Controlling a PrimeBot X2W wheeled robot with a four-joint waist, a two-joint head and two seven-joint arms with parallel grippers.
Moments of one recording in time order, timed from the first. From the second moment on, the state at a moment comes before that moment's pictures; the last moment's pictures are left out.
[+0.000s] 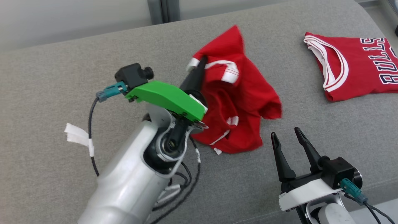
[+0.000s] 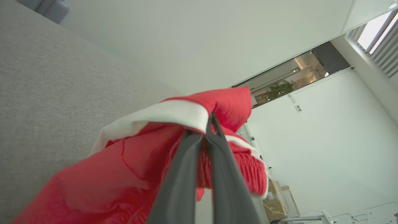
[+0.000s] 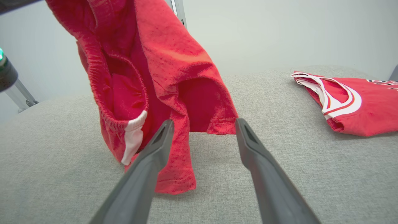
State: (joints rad) left arm -0.64 0.05 -0.65 0.14 -1.38 0.24 -0.05; right arm -0.03 -0.05 0.15 0.11 0.16 0.13 -0.26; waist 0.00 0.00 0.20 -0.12
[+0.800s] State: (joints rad) left arm -0.76 0.21 -0.52 0.89 -1.09 0.10 -0.26; right arm -0.04 -0.05 0.13 0.12 0.13 0.13 -0.26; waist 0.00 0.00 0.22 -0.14
